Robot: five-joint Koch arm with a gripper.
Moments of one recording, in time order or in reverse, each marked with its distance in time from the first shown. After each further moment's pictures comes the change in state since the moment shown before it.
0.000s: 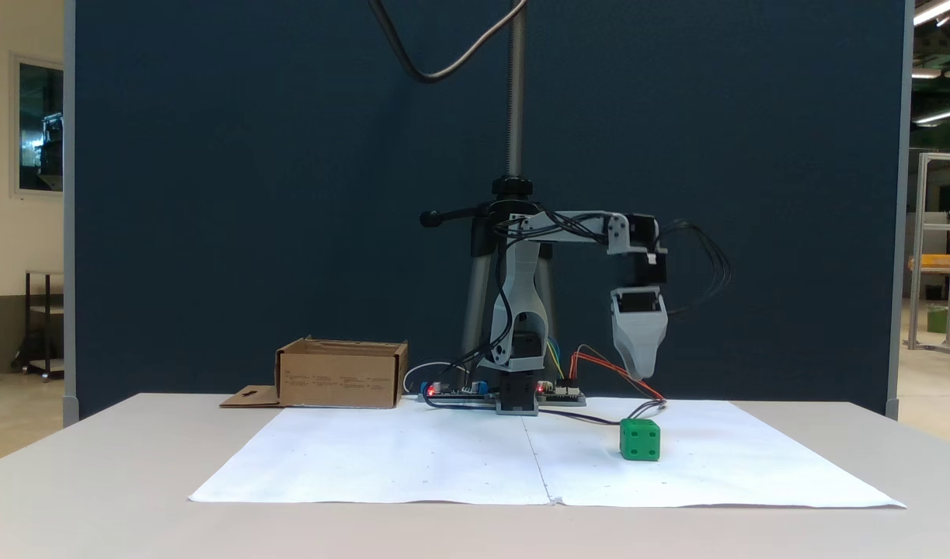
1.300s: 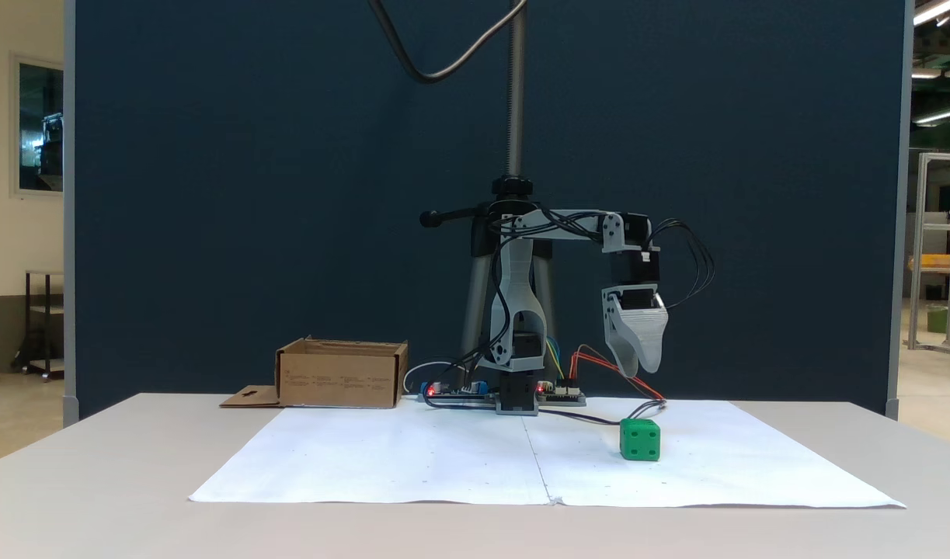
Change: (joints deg) arm -2.2 5.7 6.7 -0.4 -9.0
